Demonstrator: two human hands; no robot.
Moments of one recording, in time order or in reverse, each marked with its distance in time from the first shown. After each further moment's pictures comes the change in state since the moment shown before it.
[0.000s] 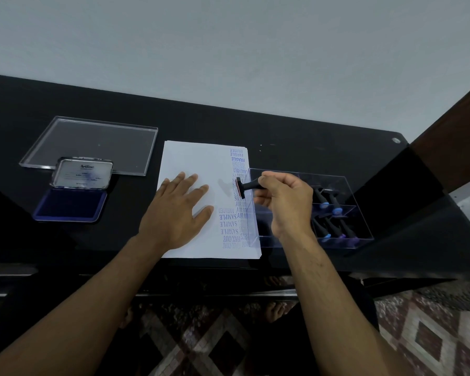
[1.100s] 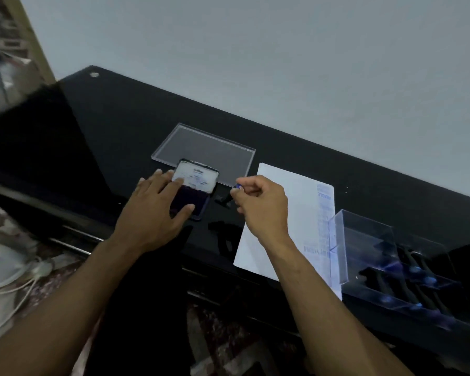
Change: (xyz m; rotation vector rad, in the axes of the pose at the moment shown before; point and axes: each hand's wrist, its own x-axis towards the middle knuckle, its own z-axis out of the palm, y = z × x) left_hand -0.113 -0.136 -0.101 0.029 0.175 -0.371; right_hand -0.069 0.030 0.176 -0.457 -0.439 -0.317
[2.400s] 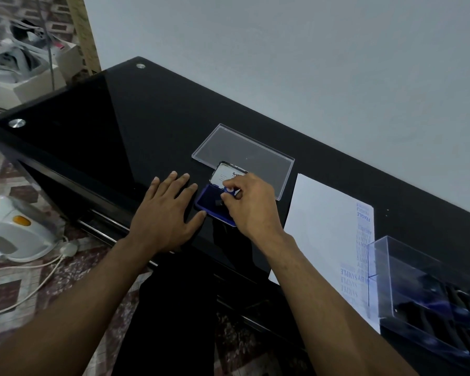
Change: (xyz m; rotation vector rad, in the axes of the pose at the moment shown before) left_hand -0.008 -0.061 0.017 0.172 -0.025 -0.067; right_hand 0.005 -0.034 0.081 -0.546 -0.317 -0.354
